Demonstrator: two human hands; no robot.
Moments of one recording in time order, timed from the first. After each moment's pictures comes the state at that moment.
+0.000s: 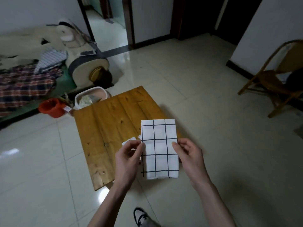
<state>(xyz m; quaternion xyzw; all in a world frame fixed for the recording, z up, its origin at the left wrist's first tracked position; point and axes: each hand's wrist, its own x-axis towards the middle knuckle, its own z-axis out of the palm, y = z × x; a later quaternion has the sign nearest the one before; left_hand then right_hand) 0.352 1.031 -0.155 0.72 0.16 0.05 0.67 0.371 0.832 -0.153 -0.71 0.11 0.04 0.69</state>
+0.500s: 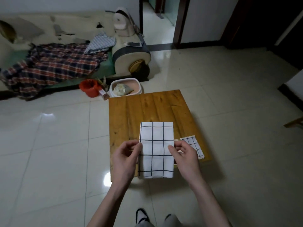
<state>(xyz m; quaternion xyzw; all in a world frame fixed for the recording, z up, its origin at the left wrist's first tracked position) 0.369 1.139 -0.180 0.67 0.32 0.17 0.65 0.448 0.957 -0.174 -0.78 -0.03 0.14 0.61</state>
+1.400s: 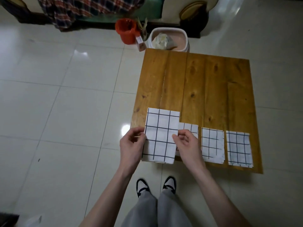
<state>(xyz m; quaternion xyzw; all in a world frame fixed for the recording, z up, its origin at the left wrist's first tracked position) 0.386 1.220 -0.376 0.59 0.50 0.18 0.61 0.509 1.074 -0.380 -0.79 -0.08 0.33 0.51</state>
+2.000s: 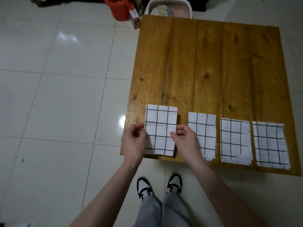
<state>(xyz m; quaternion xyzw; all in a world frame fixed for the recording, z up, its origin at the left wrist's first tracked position) 0.406 1.246 -0.555 0.60 0.57 0.13 0.54 0.519 1.112 -0.551 -0.84 -0.04 0.34 0.42</state>
